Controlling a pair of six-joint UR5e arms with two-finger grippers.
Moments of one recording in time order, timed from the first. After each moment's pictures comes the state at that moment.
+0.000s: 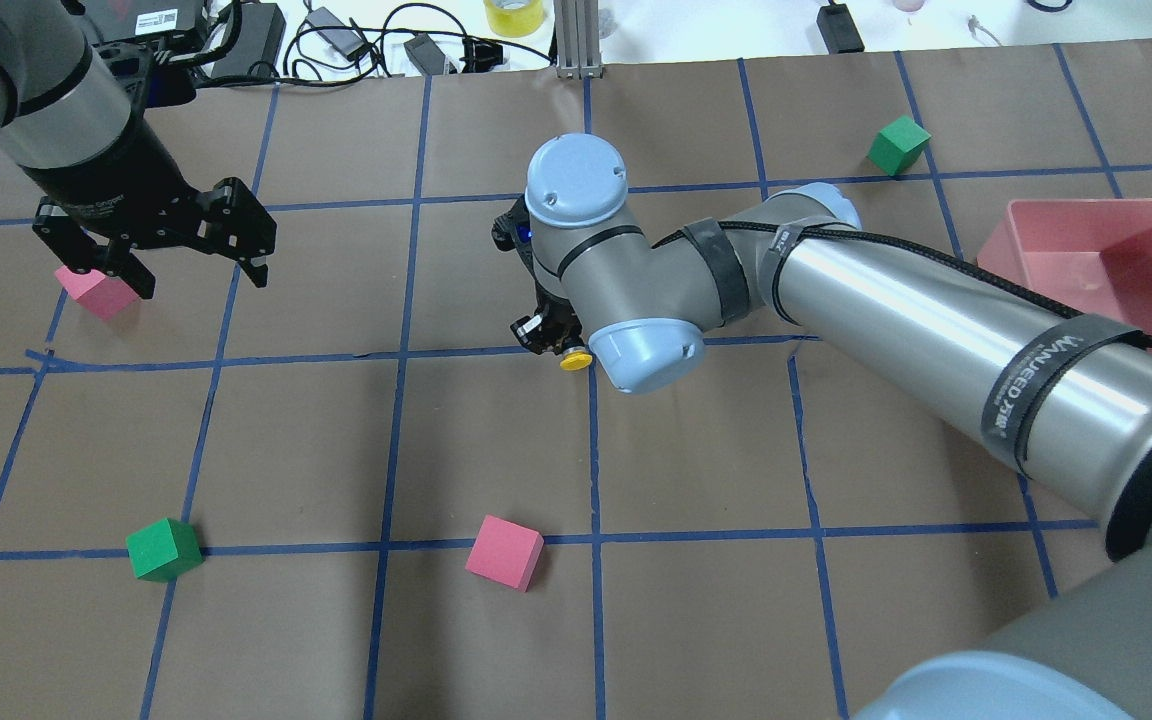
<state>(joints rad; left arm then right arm) -1.46 -1.53 -1.65 -1.58 1.62 0.01 1.99 -1.07 1.69 -2.29 -1.54 -0.12</state>
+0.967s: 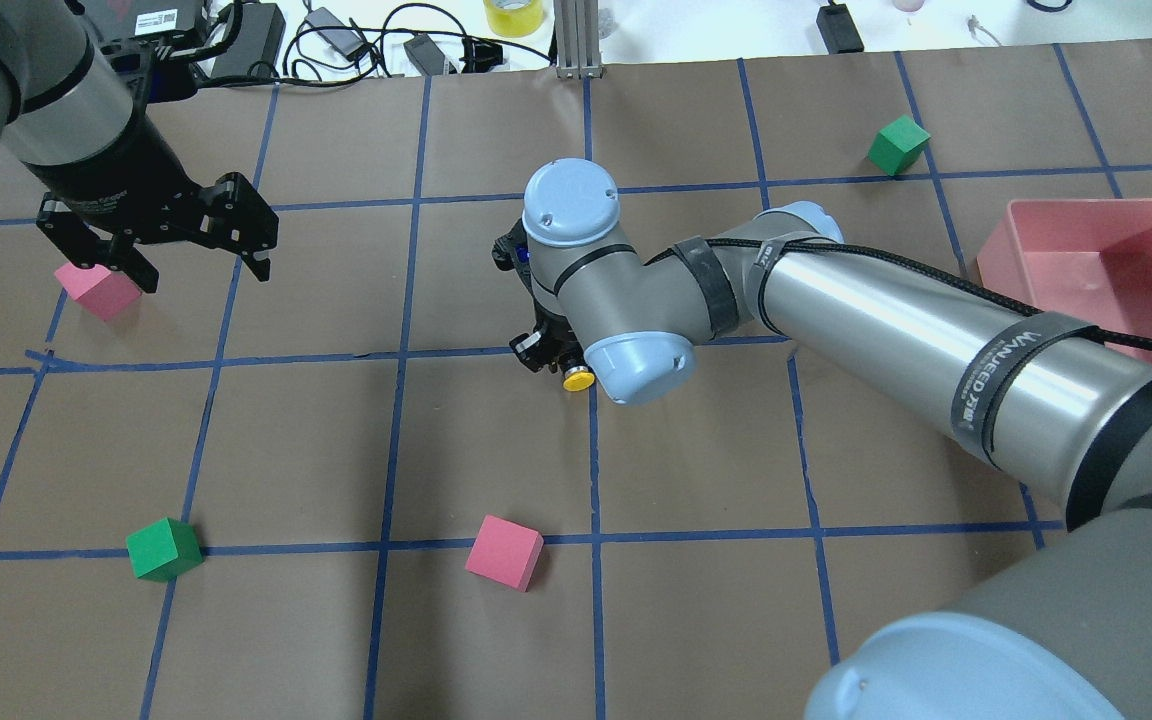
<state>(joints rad) -1.46 -1.53 -1.65 -1.54 1.61 0.00 2.00 -1.05 1.70 -2.30 -1.52 -0.11</state>
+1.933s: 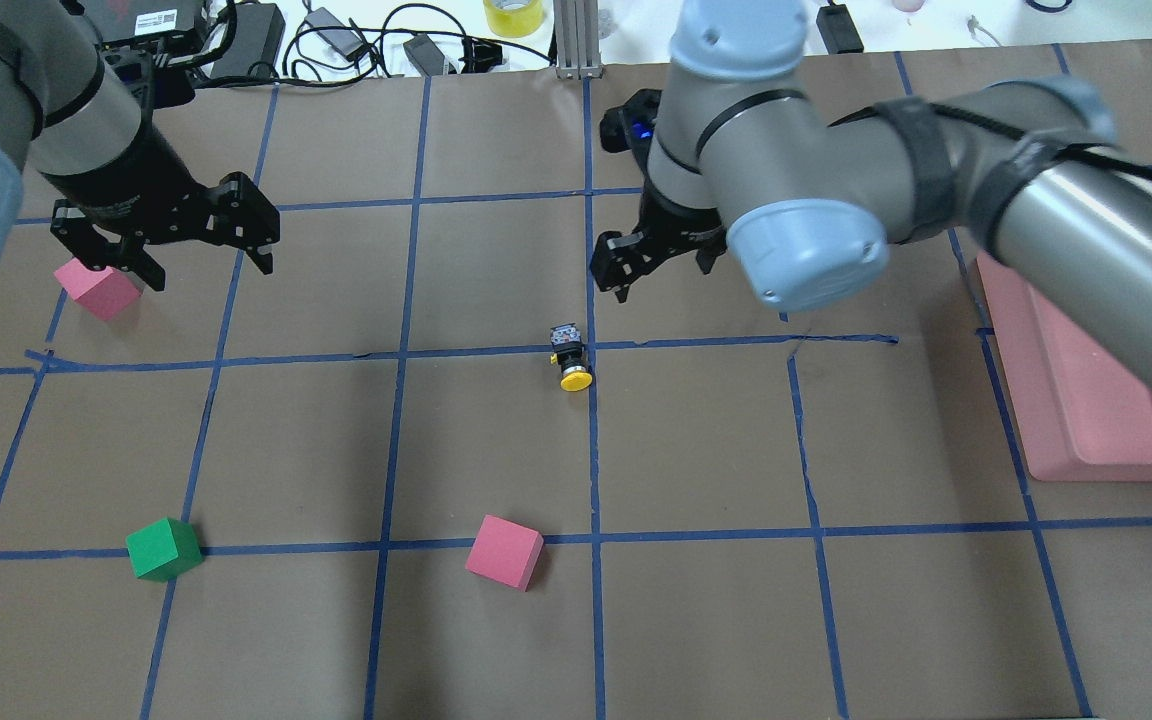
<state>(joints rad) -1.45 -1.56 -1.69 -1.43 1.61 -0.04 1.78 -1.41 1.67 -1.90 -1.49 -0.10</state>
